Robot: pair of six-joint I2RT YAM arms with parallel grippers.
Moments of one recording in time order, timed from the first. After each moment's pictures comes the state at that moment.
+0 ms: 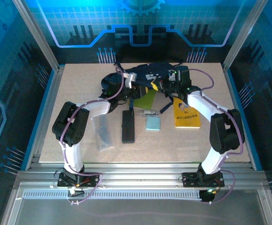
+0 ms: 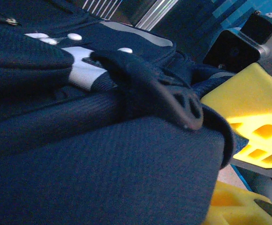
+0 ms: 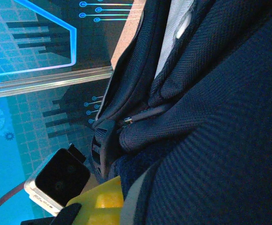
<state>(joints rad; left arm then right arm) -0.39 1.91 1.17 0.44 0.57 -0.56 0.28 1.73 1.26 -0.04 -0.58 1.30</state>
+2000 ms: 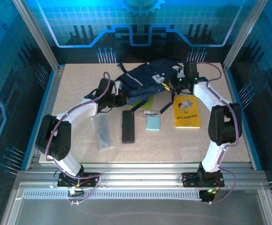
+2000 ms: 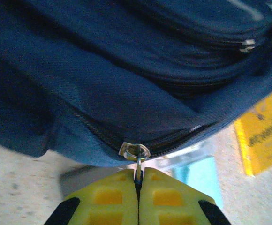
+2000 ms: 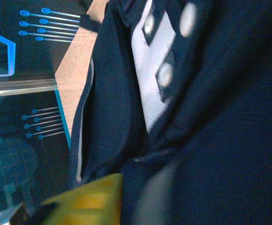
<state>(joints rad) -0.36 1.64 1.13 -0.27 0.31 -0.47 0.14 1.86 1.47 -0.41 -0.55 0.91</state>
